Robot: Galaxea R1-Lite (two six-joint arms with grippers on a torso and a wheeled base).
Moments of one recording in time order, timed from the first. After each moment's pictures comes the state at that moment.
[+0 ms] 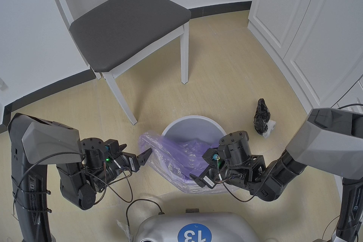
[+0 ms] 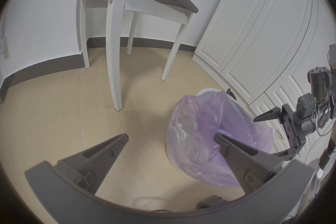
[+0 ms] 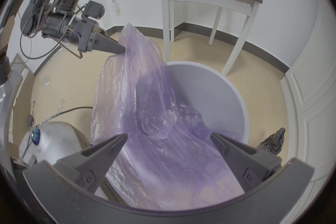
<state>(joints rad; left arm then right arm) -0.31 2.33 -0.49 -1.55 -0.13 -0.16 0.70 2.25 -0.89 -0.78 -0.13 -0.34</state>
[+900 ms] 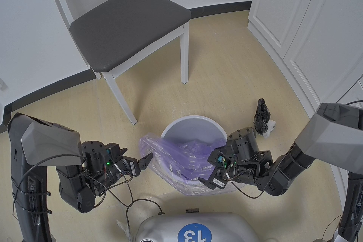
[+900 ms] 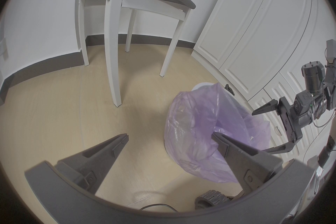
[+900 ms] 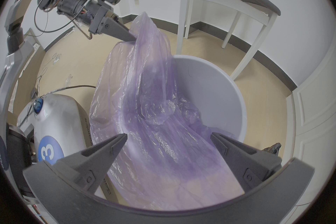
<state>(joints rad) -0.33 2.32 -0.45 -1.55 -0.12 -0.15 0.65 2.21 -0.87 -0.70 -0.05 -0.53</state>
